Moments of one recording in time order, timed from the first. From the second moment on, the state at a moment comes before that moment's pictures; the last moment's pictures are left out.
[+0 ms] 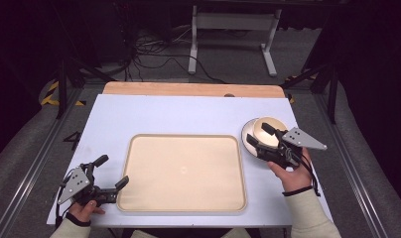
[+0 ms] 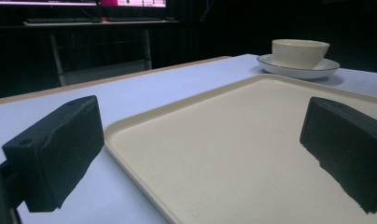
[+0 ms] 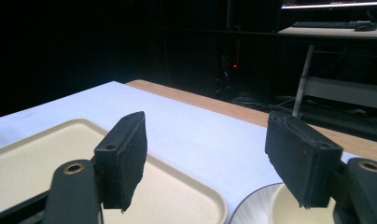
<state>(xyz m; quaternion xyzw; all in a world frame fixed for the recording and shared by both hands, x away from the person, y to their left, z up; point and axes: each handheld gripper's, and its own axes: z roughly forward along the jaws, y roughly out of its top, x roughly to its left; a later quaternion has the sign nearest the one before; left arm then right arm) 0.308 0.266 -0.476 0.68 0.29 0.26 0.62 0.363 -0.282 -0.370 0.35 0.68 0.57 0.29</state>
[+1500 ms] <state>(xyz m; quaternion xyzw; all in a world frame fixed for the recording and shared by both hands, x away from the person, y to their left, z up) 0.308 0.265 -0.476 0.68 0.29 0.27 0.62 0.405 -0.324 -0.343 0.59 0.71 0.31 0.25</state>
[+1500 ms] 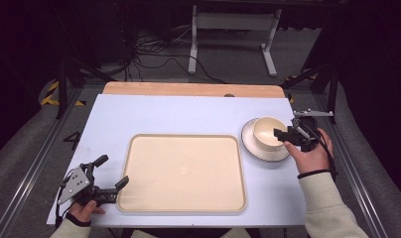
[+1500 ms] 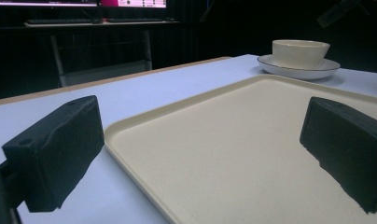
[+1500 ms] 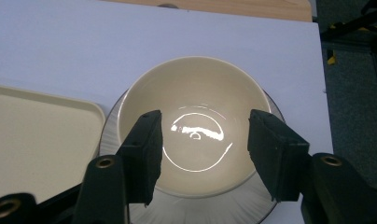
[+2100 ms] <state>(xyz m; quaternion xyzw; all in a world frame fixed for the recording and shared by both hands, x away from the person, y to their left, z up) 0.307 0.265 -0.476 0.68 0.29 0.27 0.62 0.439 -0.337 -0.351 0.65 0.68 0.24 0.23</state>
